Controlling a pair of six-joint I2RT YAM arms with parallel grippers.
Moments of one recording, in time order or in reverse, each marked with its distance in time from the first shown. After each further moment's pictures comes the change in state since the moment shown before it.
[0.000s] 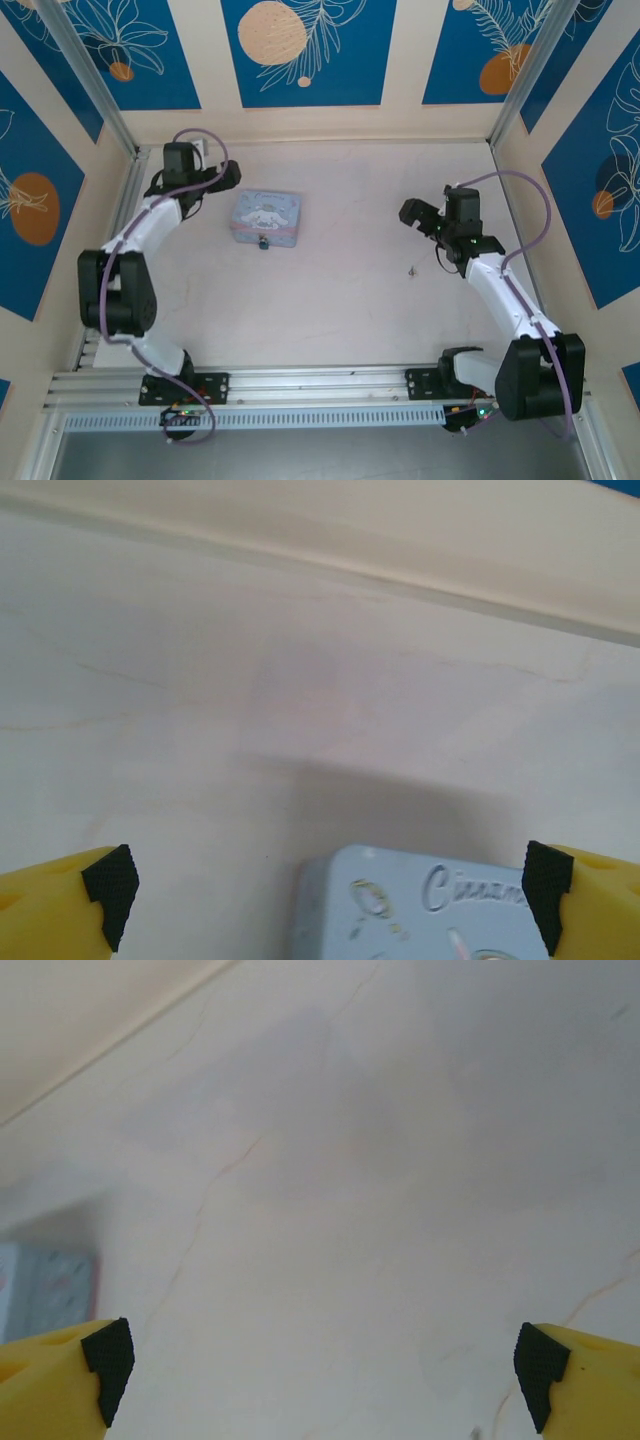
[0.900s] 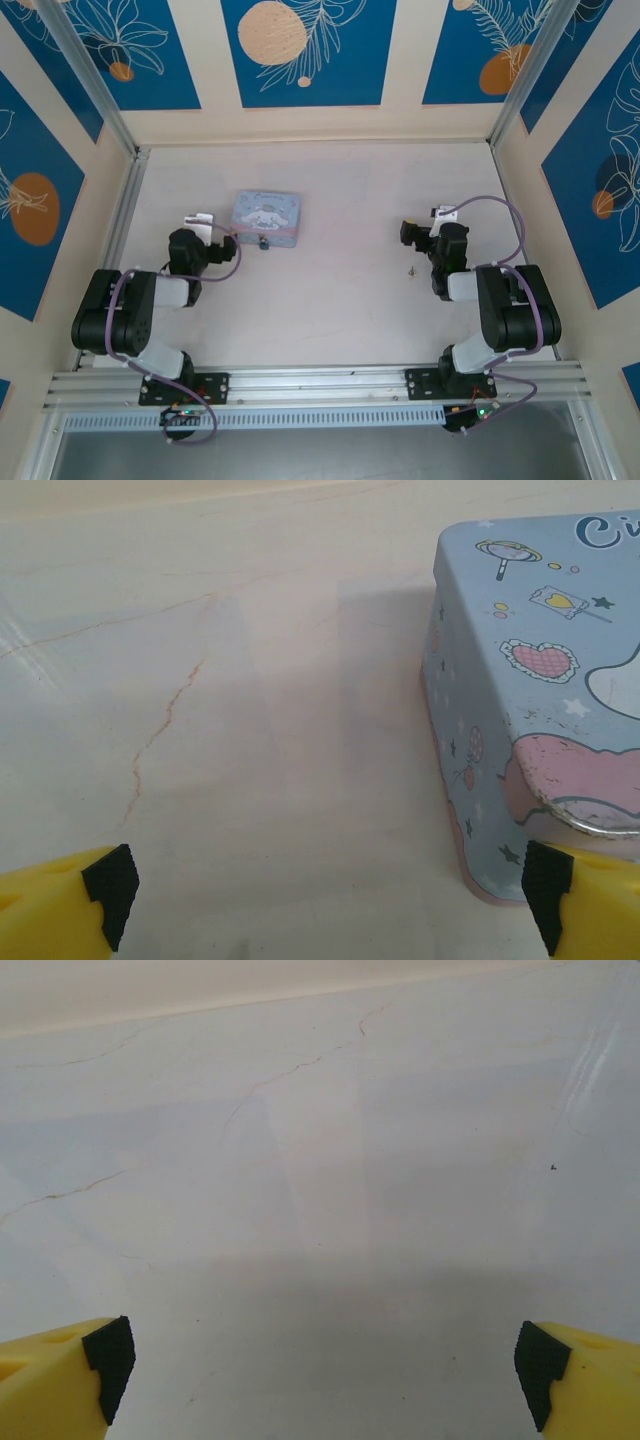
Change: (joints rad) left arm 0.001 -0.170 -0.921 0.986 -0.155 0.358; right arm -0.072 0.384 -0.421 1.106 0.142 -0.415
